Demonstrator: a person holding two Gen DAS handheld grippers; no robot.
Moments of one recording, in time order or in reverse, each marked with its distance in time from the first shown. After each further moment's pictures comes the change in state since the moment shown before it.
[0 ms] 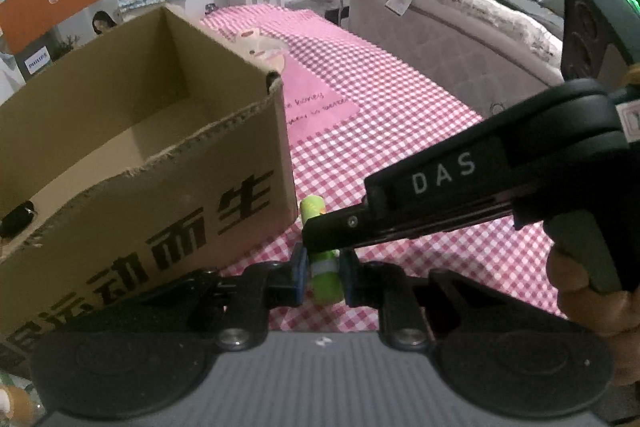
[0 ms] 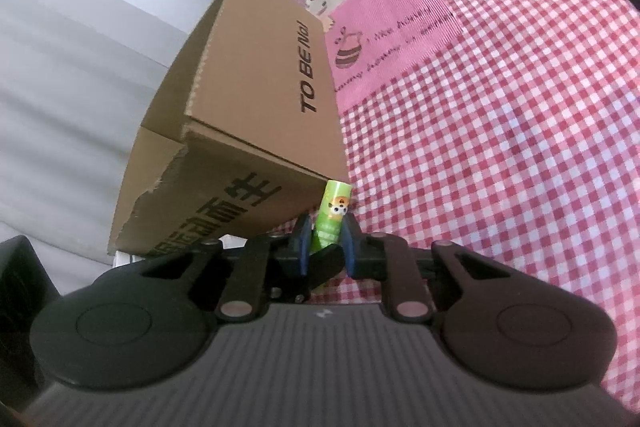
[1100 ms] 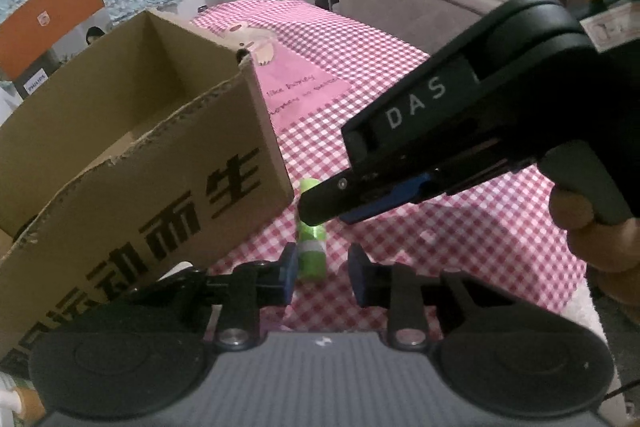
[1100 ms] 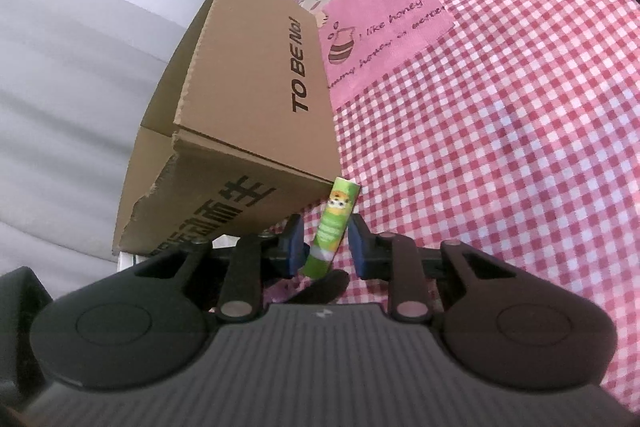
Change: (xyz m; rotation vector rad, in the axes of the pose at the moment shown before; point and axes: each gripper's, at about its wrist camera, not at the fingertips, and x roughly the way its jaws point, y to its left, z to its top) left arm 0.006 -0.013 -0.008 0.102 0.035 0.061; right arm 0.003 -0.006 0.005 0.036 0.033 0.004
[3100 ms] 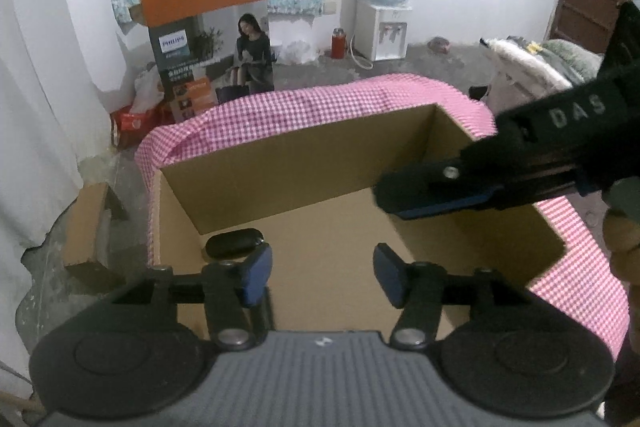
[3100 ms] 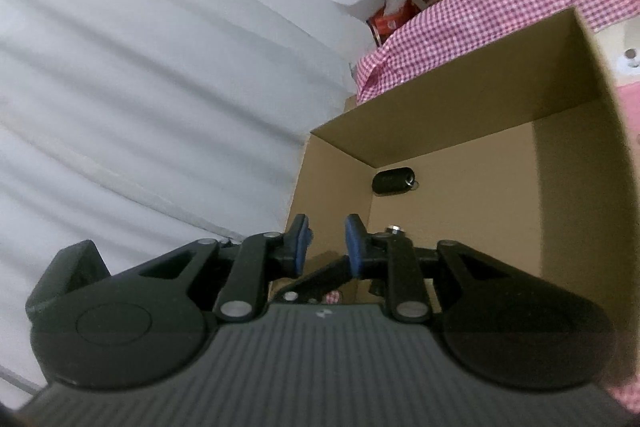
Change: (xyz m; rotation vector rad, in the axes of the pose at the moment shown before) left arm -0.111 0.215 0.015 -0.364 -0.090 0.126; right arm 0.044 0.220 0.077 -0.227 0.129 0.226
